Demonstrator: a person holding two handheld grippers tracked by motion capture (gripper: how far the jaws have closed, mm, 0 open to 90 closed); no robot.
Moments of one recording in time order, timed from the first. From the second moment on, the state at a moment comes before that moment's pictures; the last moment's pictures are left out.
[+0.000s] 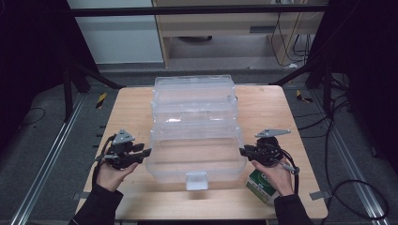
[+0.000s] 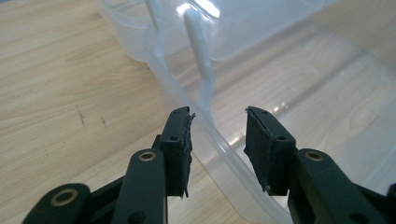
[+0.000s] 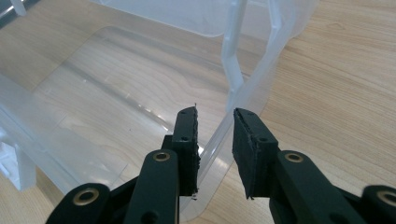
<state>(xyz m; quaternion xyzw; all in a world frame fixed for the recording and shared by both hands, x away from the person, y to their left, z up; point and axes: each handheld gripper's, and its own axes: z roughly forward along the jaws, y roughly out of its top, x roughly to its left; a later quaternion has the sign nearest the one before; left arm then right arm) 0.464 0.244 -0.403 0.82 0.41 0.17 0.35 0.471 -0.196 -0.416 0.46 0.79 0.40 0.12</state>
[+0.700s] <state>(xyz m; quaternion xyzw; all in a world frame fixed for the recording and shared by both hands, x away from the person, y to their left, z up) 0.480 0.242 -0.412 0.82 0.43 0.18 0.33 0.467 -0.190 -0.415 0.46 0.79 0.40 0.12</state>
